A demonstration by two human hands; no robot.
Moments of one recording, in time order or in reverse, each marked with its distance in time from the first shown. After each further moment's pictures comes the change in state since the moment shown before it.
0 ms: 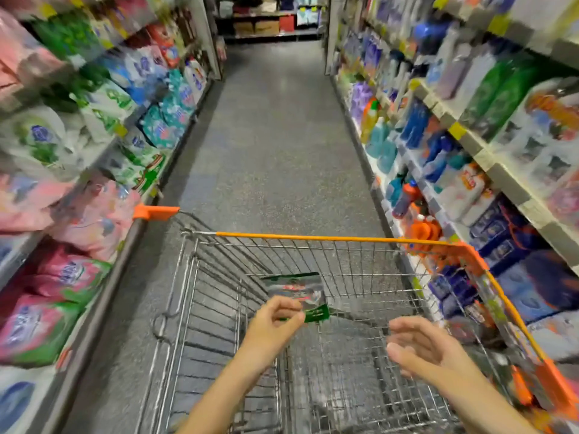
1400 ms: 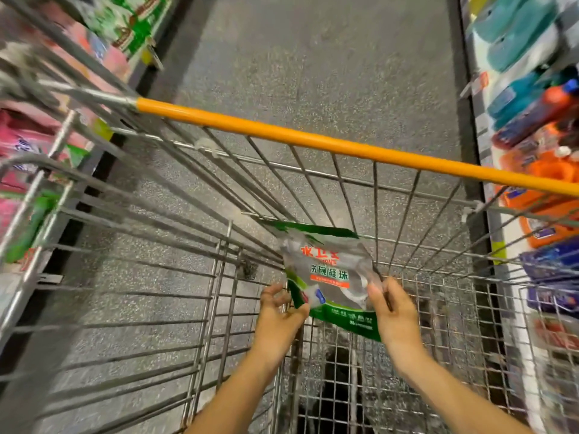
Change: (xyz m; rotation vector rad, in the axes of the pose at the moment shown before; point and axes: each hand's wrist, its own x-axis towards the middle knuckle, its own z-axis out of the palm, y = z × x) left_hand 0.219 -0.261 0.017 -0.267 0.271 -0.527; right_hand 0.302 0.260 0.117 -0.137 0.126 0.178
